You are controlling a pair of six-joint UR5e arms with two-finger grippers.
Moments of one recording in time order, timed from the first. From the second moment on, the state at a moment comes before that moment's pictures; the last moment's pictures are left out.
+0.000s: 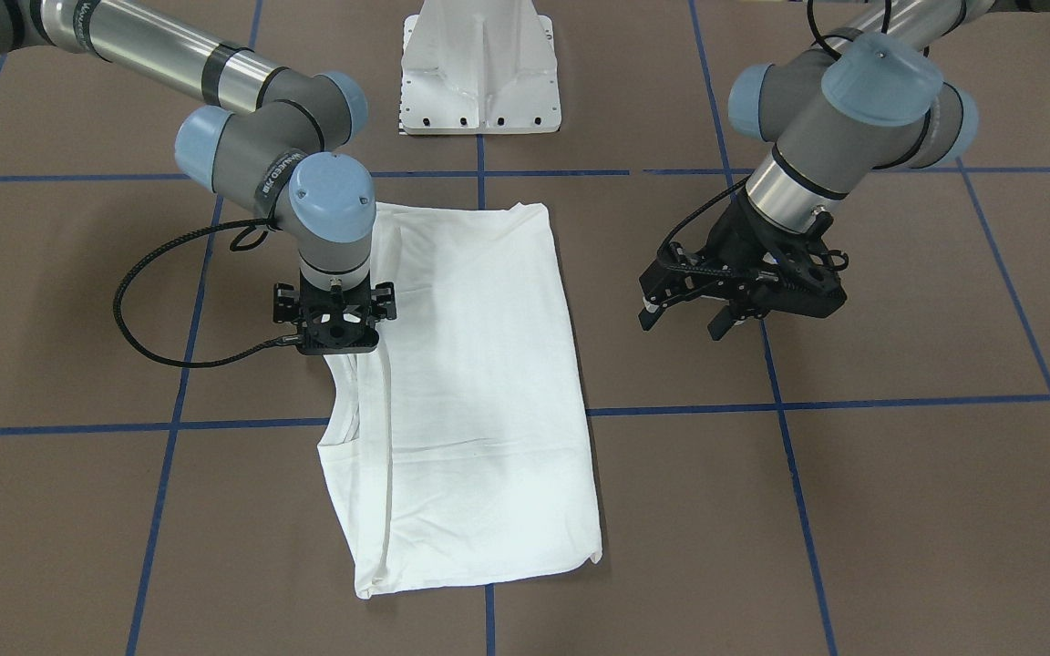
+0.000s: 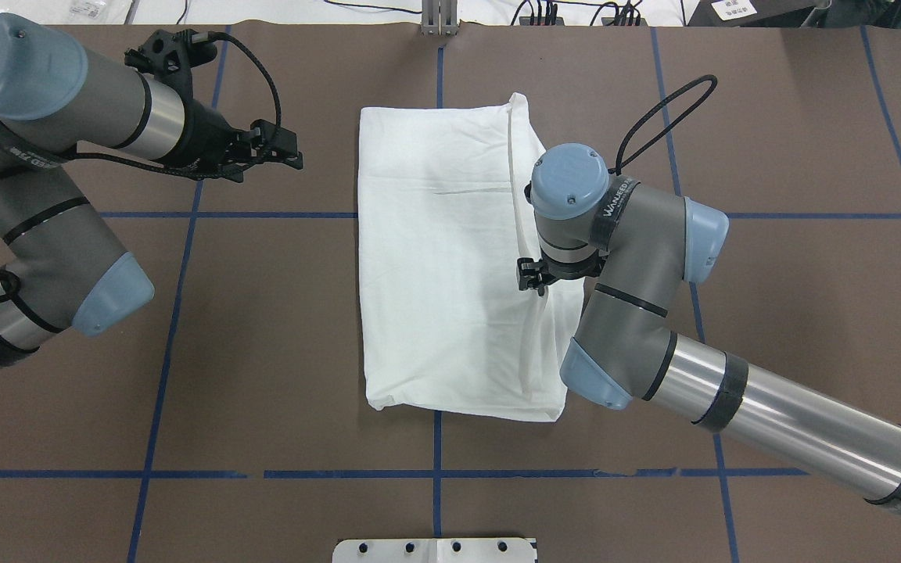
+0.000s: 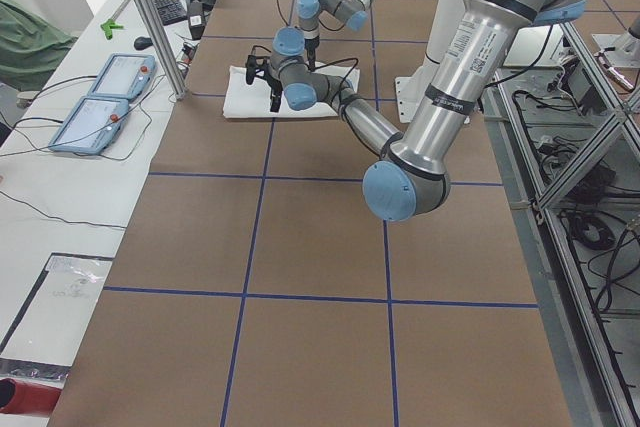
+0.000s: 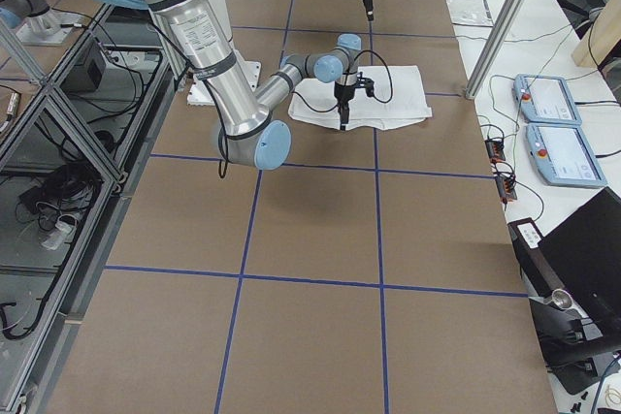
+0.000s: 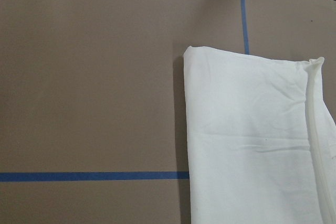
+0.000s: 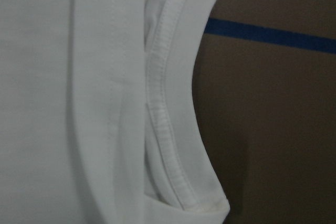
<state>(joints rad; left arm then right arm) -0.84 -2.04 -1.71 -2.09 -2.05 -1.22 0.59 -0.94 1.53 -1.69 1.88 0.96</state>
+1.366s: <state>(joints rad) -0.80 -2.05 -1.72 -2.09 -2.05 -1.30 0.65 -1.05 1.70 -1.68 1.91 0.87</state>
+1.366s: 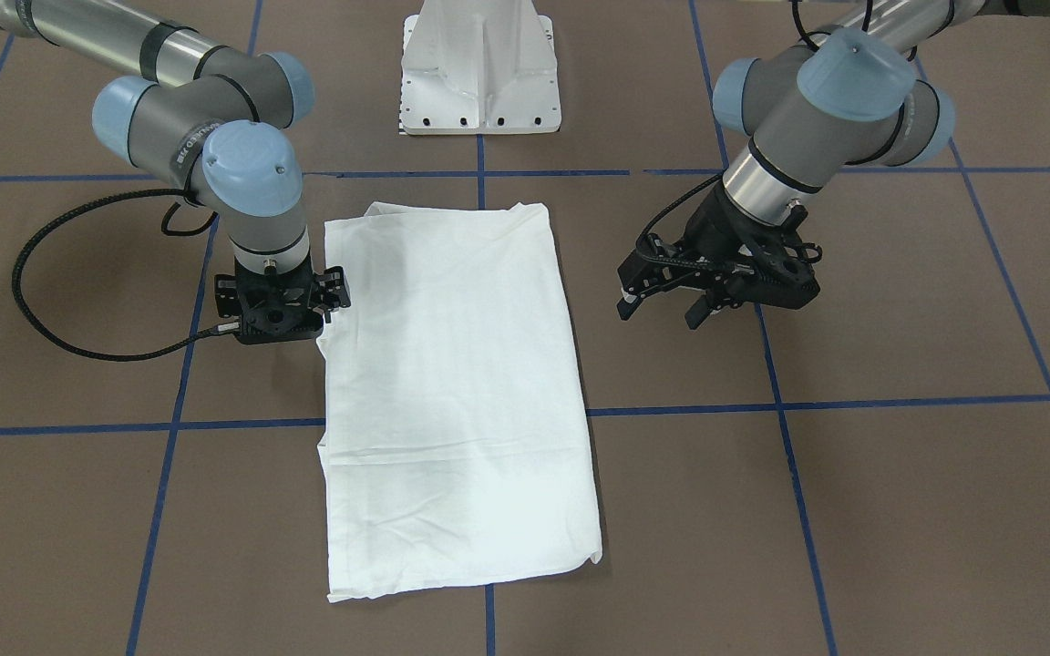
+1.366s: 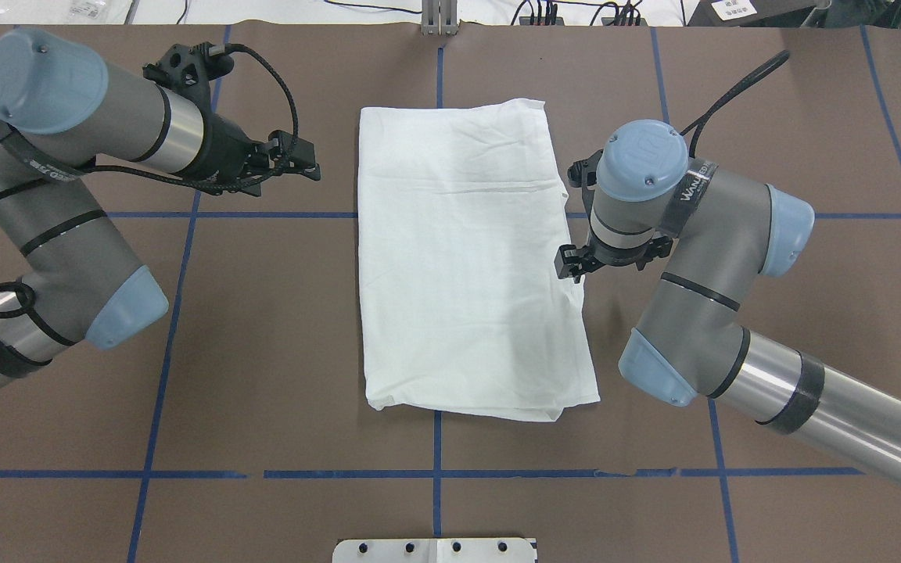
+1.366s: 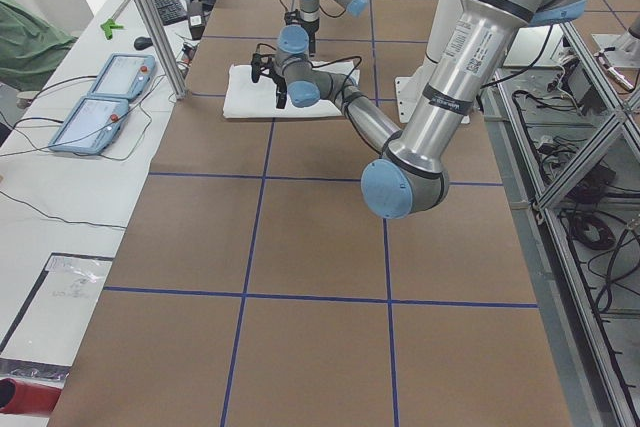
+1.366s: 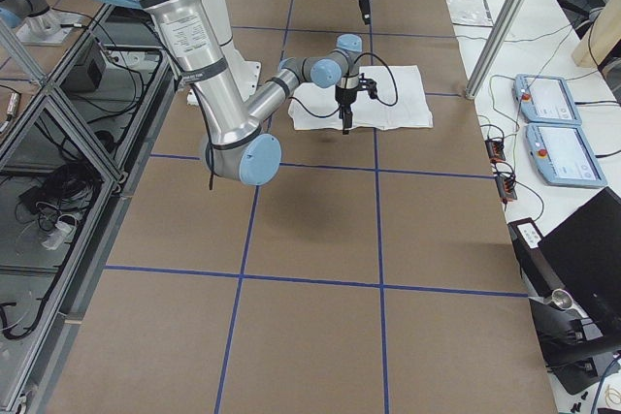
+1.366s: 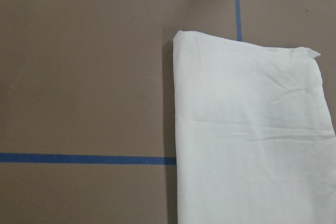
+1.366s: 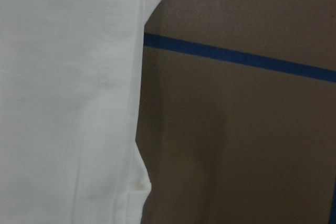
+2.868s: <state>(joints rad) -0.33 -2.04 -1.75 -1.97 -1.81 -1.84 0.64 -1.10 1.92 -1.67 1.93 1.02</state>
